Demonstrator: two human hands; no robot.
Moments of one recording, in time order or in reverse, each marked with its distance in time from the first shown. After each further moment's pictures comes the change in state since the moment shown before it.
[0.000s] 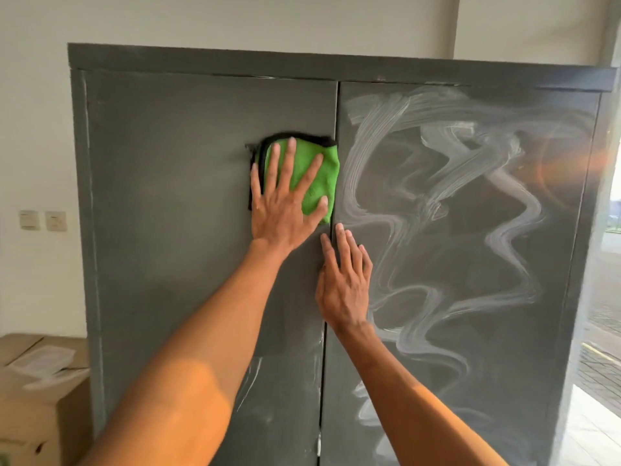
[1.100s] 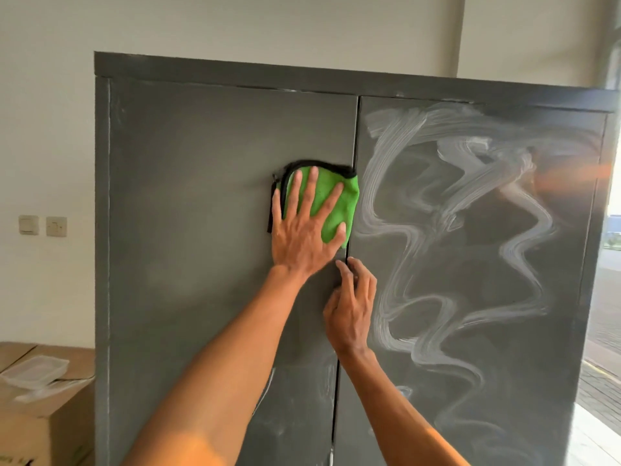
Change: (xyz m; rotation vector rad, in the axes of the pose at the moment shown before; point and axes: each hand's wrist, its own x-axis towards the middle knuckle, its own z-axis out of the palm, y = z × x) left_hand -0.030 0.002 0.014 -0.023 0.100 0.022; right_hand -0.020 -0.025 0.017 0.203 0.154 0.174
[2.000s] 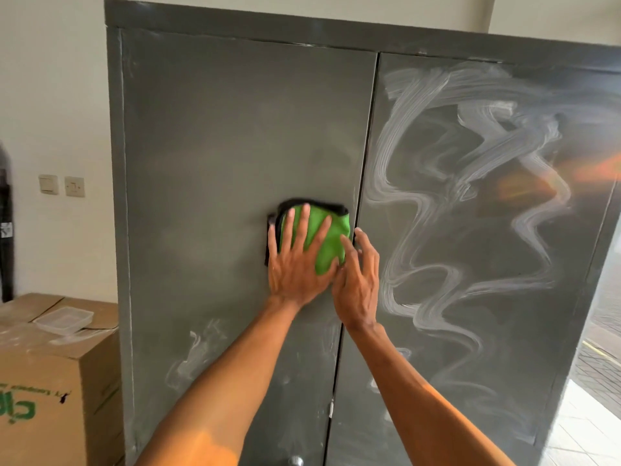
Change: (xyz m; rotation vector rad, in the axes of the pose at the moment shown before) left_hand -0.124 -0.001 0.011 -0.040 -0.118 -0.073; right_hand -0.020 0.005 -0.019 0.110 -0.181 -0.054
